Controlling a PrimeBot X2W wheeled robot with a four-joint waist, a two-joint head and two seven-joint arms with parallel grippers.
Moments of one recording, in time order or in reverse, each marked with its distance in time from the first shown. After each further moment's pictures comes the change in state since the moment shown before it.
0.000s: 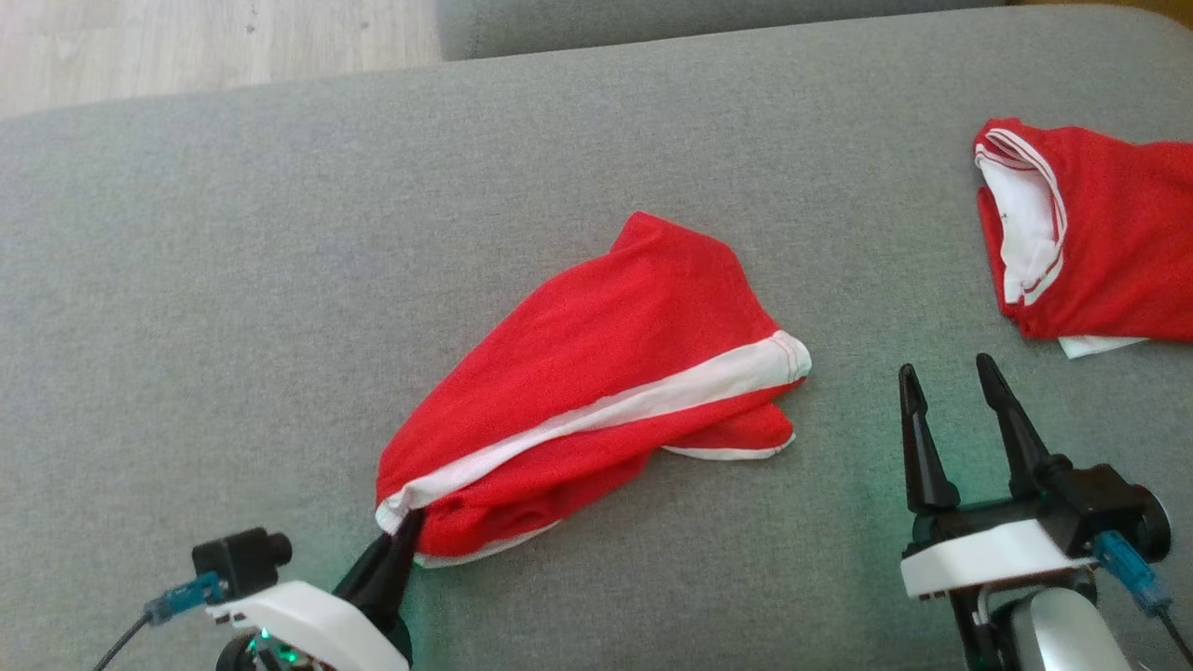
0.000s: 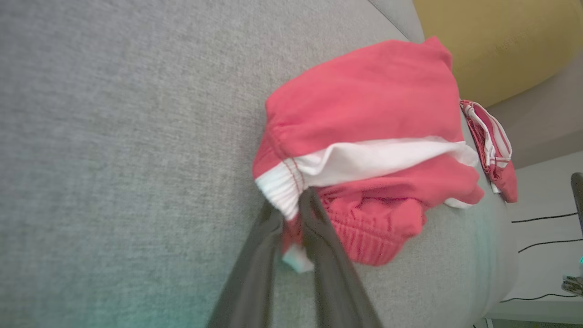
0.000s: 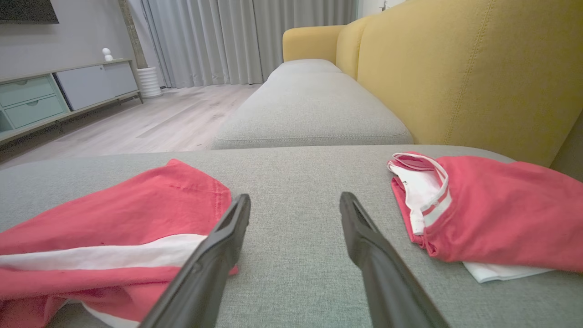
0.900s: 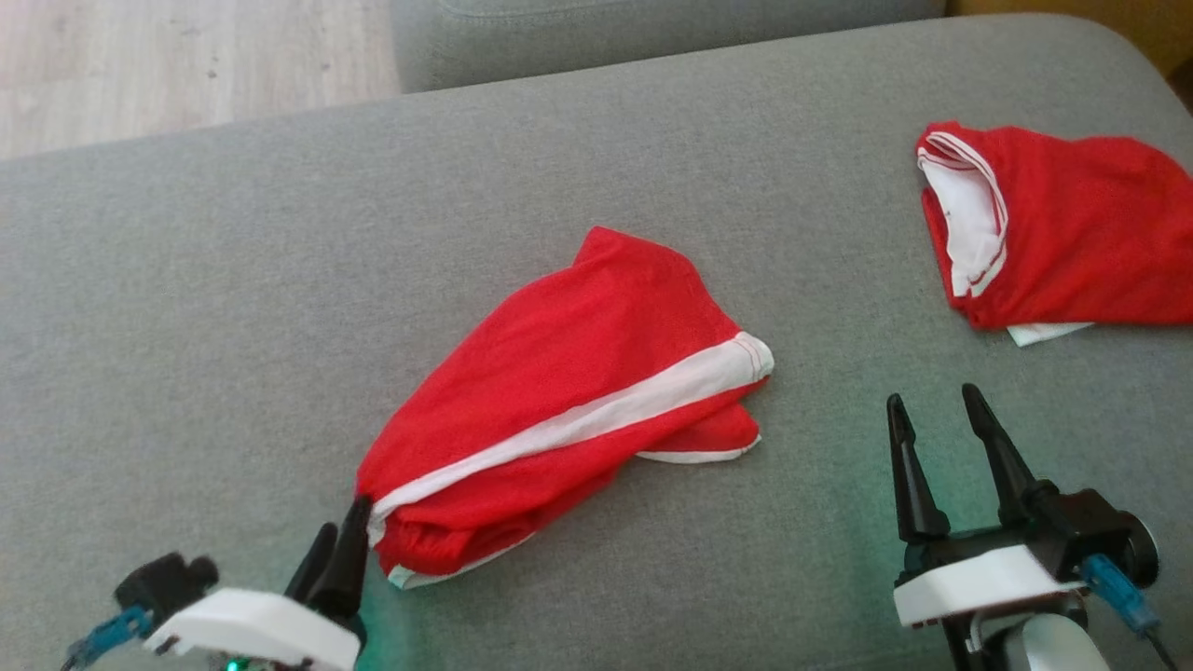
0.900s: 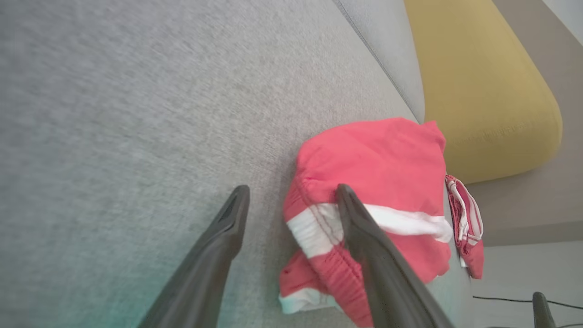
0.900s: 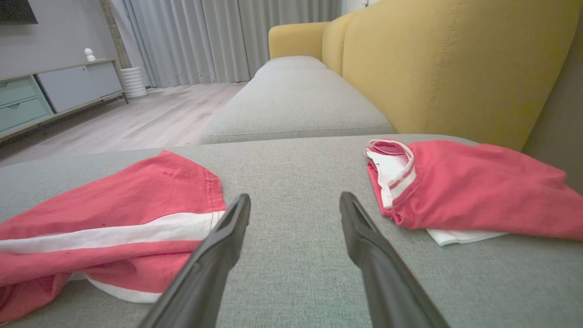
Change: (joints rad) left arm 0.107 -0.014 0.153 -0.078 -0.213 0.062 -0.054; right arm 0.042 0.000 0.019 0.007 0.005 0.000 0.000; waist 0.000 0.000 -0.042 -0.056
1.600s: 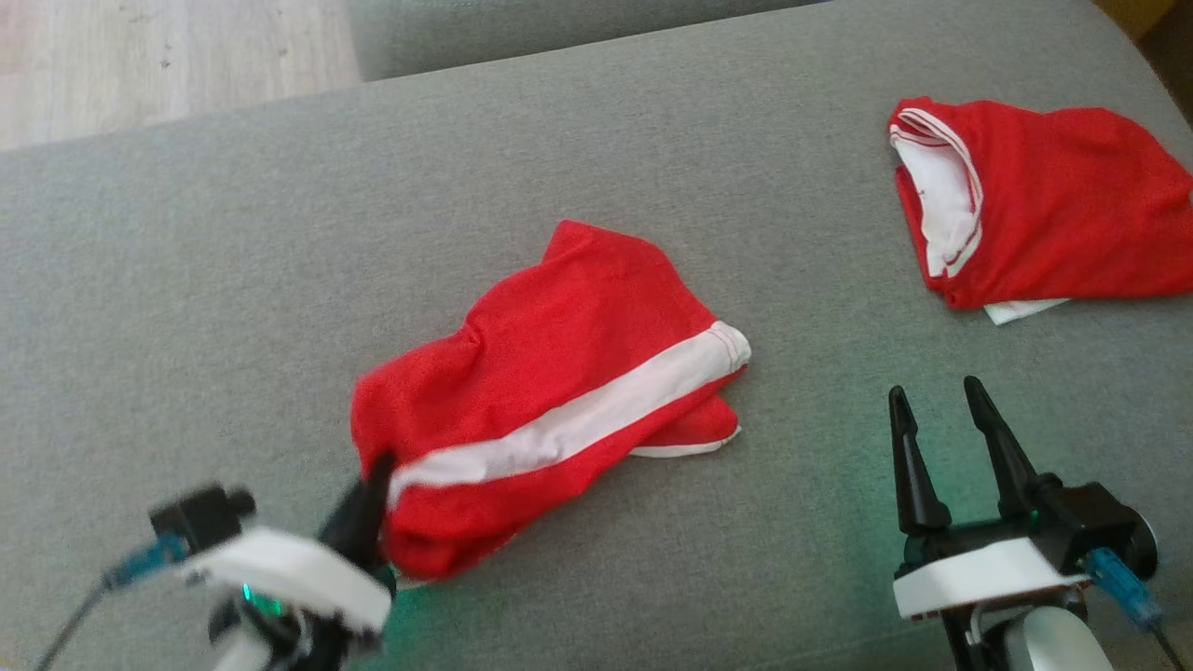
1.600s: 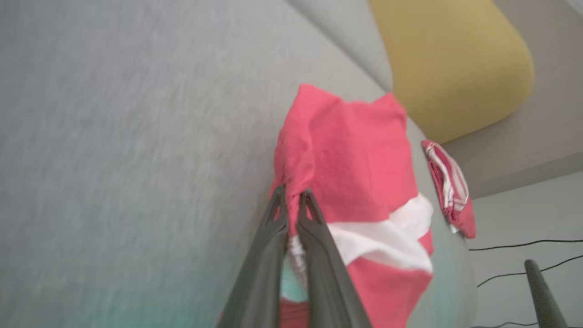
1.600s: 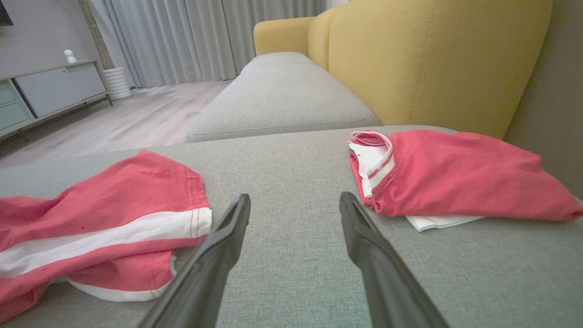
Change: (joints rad) left arm -0.130 -0.012 -0.074 0.037 0.117 -0.021 0.041; right arm -0.011 0.000 0.001 0.000 0.023 0.000 0.000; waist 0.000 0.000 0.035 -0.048
